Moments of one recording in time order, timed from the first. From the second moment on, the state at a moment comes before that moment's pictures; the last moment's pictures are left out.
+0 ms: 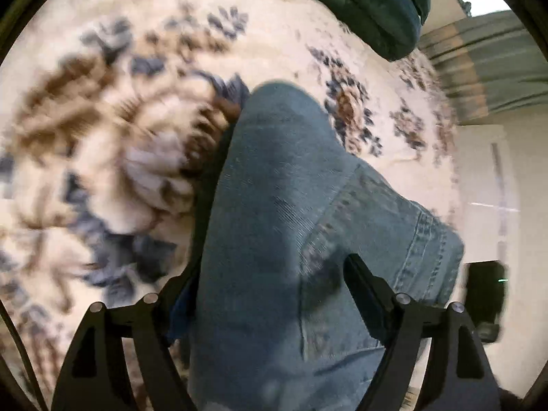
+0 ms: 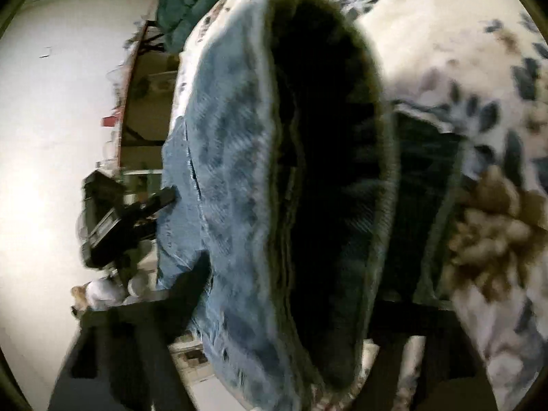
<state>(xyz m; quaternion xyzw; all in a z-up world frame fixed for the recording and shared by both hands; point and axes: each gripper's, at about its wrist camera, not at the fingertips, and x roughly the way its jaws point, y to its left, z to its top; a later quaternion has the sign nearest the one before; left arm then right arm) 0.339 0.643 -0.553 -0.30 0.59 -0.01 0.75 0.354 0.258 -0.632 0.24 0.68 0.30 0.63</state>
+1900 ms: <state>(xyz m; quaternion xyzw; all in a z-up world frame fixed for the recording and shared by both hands) -0.068 0.196 -0.066 -0.12 0.34 0.32 0.87 -0.028 0.028 0.032 -0.11 0.36 0.32 0.87</state>
